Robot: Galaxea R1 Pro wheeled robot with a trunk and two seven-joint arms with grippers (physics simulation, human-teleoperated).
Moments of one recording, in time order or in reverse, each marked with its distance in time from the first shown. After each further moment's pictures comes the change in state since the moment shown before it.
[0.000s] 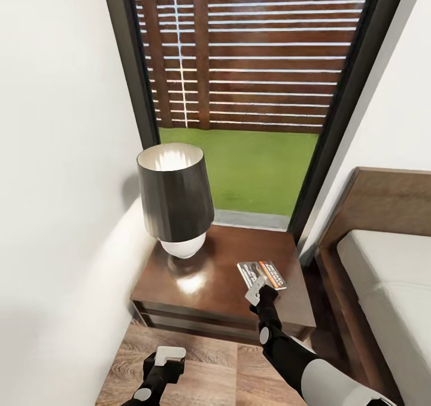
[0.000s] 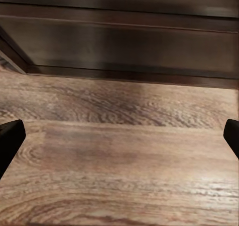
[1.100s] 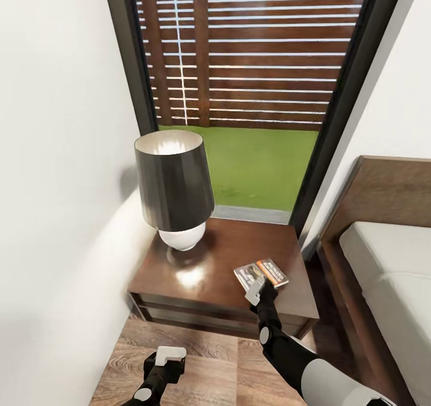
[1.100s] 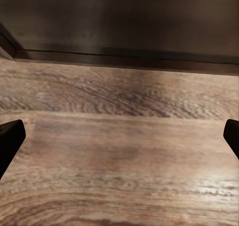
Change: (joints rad) left arm 0.000 -0.001 0.000 0.000 -0.001 0.000 -0.003; right arm -0.001 0.000 0.000 0.000 0.001 0.001 0.000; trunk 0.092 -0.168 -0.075
